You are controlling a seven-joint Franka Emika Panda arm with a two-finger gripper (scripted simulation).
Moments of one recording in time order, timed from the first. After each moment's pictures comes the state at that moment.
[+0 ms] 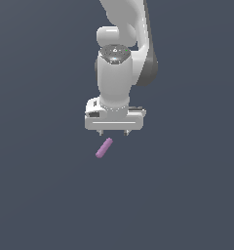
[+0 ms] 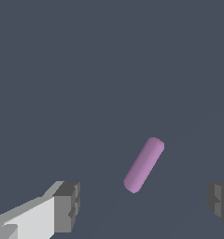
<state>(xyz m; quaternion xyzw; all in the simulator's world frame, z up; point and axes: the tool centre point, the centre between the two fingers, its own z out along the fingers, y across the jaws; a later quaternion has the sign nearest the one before) 0.022 -0.012 0.203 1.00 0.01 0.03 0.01</state>
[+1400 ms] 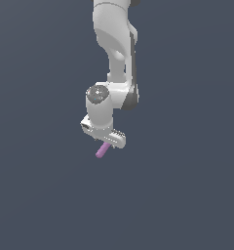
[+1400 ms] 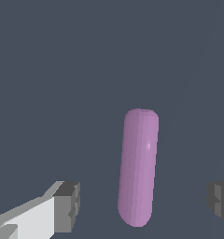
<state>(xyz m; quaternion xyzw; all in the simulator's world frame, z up) -0.008 -0.058 0.083 0.97 -0.23 0.00 0.00</state>
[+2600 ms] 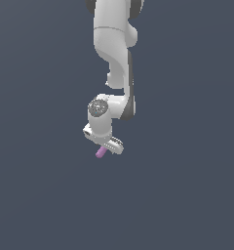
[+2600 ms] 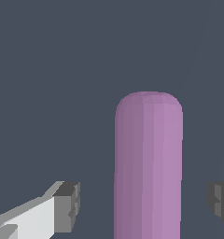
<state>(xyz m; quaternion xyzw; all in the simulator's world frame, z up) -0.015 -0.064 0.021 0.97 -0.26 0.00 0.00</state>
